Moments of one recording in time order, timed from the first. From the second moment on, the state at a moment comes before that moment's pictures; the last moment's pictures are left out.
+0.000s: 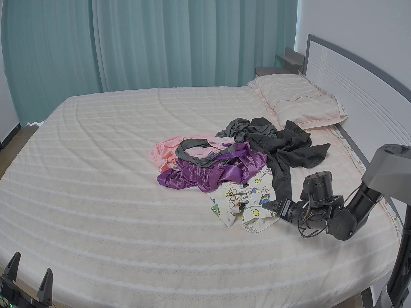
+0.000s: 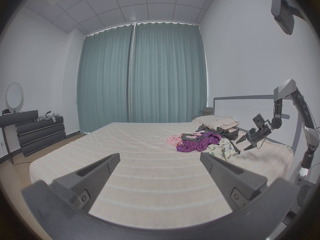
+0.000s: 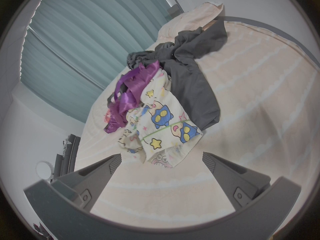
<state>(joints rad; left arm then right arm) -0.01 0.02 -0.02 0.00 0.02 0.00 0.38 2.16 -0.69 -0.81 0.04 0.75</state>
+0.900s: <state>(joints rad) -0.01 0.02 -0.02 0.00 0.02 0.00 0.34 2.44 -1.02 -0.70 -0.01 0.68</state>
